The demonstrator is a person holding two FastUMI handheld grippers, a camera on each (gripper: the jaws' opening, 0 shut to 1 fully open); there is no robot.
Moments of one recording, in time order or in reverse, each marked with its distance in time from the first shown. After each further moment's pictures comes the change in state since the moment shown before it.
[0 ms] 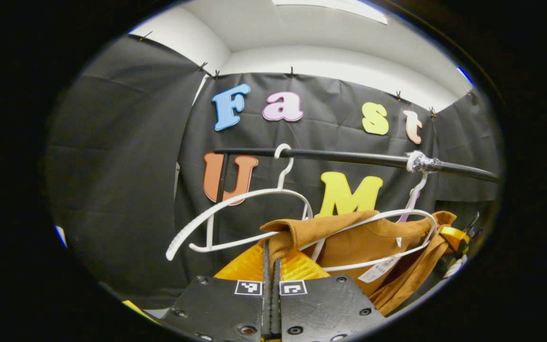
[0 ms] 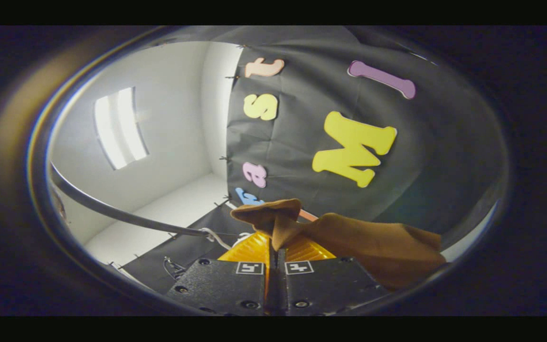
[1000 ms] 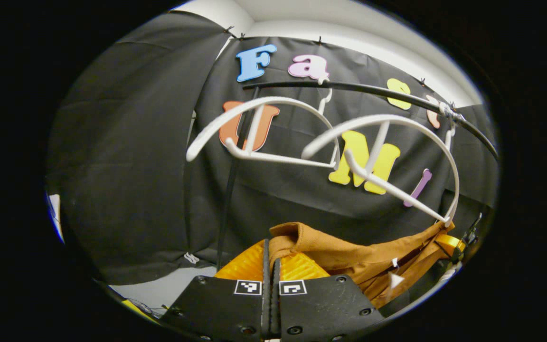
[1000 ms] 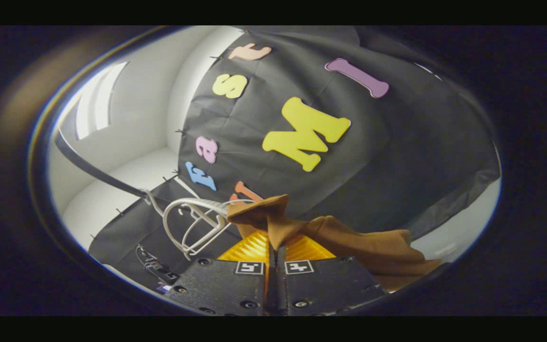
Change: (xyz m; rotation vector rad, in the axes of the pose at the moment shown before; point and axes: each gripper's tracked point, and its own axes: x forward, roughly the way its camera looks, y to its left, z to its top) left arm -0.020 0.041 -0.122 -0.107 0.257 0.051; right arm -0.043 -0.084 -0.071 -0.118 0.145 -0.307
